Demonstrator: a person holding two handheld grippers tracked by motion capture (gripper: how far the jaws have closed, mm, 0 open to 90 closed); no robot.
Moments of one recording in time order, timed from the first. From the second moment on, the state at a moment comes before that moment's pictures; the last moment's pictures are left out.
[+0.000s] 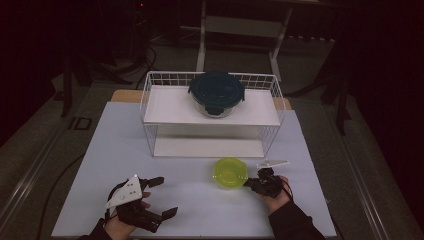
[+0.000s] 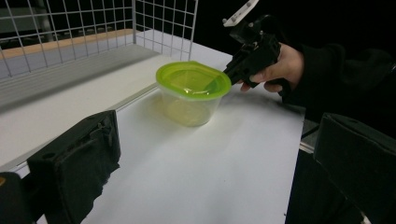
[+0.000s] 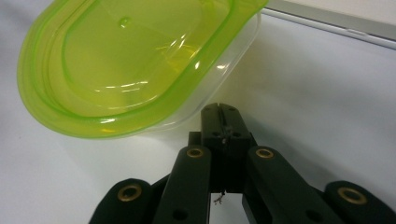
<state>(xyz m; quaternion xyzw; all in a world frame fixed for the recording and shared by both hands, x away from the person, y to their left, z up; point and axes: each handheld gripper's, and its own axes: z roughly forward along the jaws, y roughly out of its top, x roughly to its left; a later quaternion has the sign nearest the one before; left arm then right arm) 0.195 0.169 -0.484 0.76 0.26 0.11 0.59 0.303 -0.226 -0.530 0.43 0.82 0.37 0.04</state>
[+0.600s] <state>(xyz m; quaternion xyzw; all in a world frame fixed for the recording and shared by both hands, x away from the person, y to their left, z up) 0.194 0.169 -0.484 0.76 0.26 0.11 0.59 0.308 -0.192 -0.532 0.41 0.83 0.37 0.03</state>
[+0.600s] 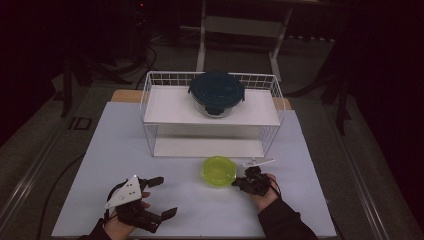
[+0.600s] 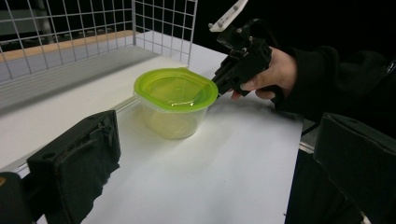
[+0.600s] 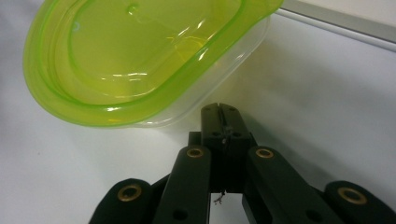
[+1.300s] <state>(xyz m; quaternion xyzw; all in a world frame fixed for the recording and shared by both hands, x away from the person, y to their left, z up) 0.194 0.170 -0.484 0.76 0.25 0.11 0.59 0.316 -0.175 -0.529 0.39 0.84 0.37 0.04</state>
